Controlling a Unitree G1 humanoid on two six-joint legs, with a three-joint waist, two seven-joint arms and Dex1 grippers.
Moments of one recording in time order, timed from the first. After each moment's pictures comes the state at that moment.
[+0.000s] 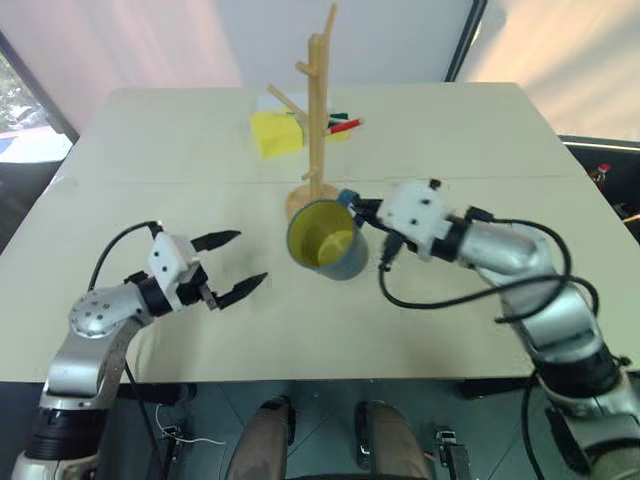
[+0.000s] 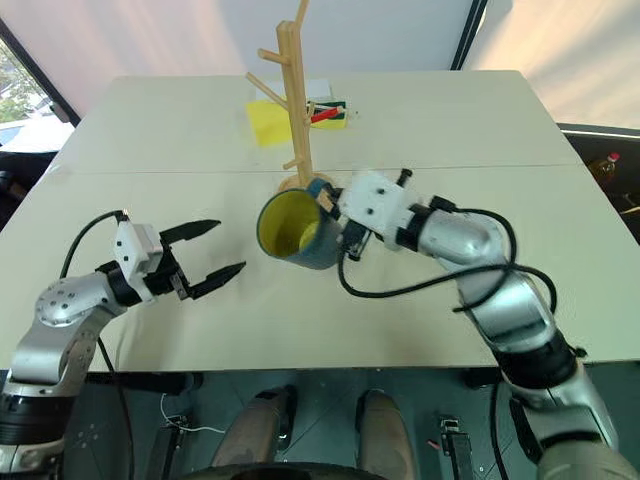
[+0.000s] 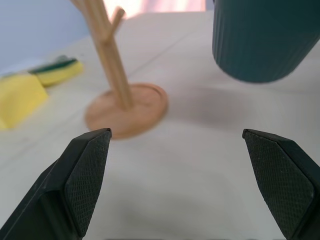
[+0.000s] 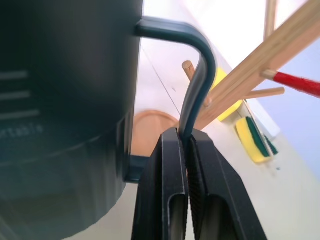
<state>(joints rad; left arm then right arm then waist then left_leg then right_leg) -0.13 0.62 0.14 -0.21 -0.41 0.09 -0.88 -0.65 -0.63 0.28 -0.45 0.01 0.60 0.64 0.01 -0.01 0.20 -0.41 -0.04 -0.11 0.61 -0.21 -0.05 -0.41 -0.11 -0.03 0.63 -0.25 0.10</state>
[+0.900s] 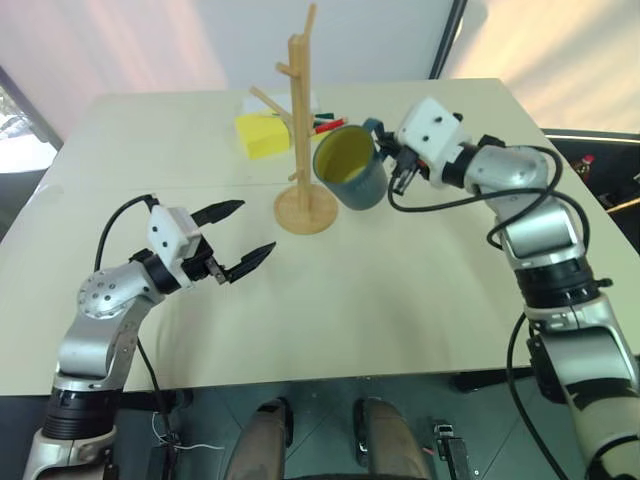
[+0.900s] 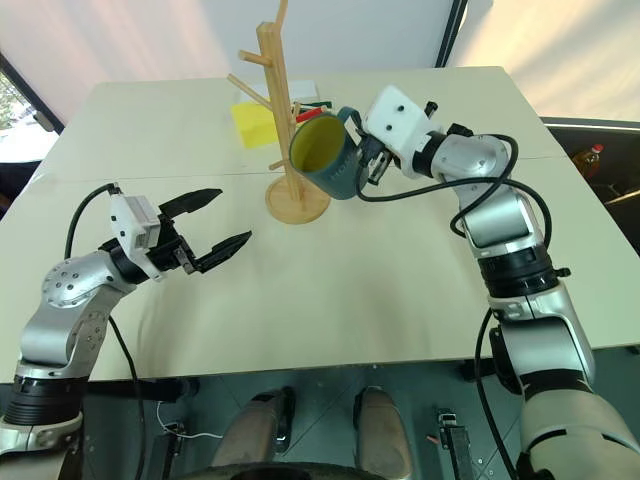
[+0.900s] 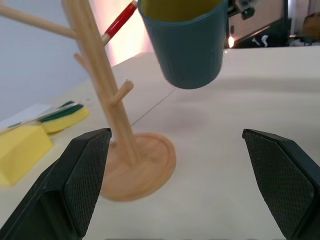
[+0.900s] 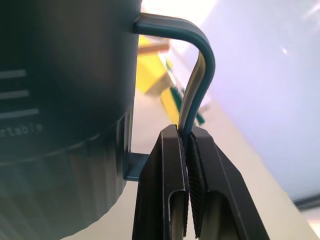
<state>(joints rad) -0.21 0.57 0.13 -0.25 -0.46 0.14 -0.83 -0.94 -0.59 0.18 0.19 -0.02 0.22 0.72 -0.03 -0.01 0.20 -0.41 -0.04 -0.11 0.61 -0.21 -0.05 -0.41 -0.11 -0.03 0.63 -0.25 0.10</state>
